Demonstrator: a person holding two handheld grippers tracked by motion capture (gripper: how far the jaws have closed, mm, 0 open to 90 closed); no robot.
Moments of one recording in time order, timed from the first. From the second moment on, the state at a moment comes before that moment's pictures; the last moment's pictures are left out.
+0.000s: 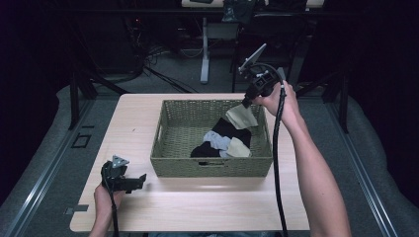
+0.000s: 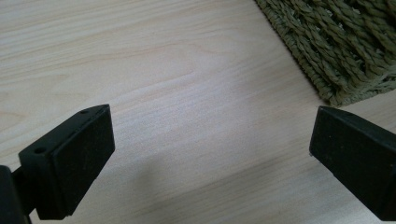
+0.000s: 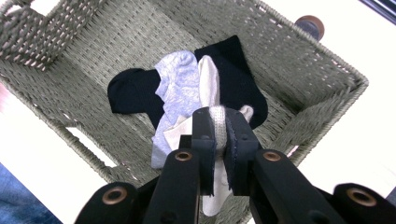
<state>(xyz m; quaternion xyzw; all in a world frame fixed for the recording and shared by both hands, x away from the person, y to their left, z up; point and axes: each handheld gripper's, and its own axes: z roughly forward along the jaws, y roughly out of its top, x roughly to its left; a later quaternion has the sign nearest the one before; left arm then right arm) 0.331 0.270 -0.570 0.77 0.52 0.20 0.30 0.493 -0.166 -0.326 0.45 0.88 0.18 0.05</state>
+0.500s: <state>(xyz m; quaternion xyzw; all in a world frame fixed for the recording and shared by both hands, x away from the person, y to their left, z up) 0.331 0.270 -0.569 0.78 0.52 0.20 0.30 0.486 -0.186 -0.298 0.45 0.87 0.19 0.07</state>
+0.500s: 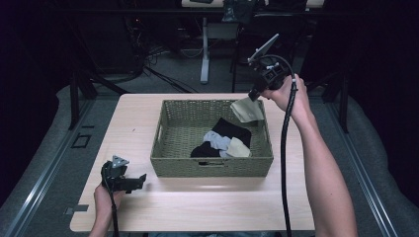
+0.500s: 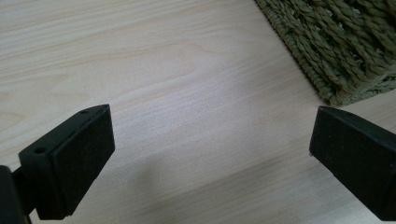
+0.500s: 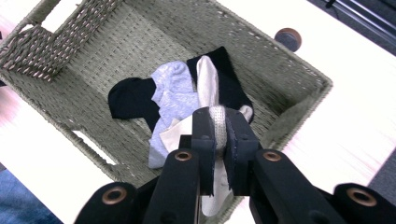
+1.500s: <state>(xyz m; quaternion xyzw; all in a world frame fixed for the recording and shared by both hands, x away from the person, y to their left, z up) 0.331 0.270 -0.570 0.77 0.52 0.21 0.30 0.456 -0.278 -0.276 0.52 0.82 0.21 0.10</state>
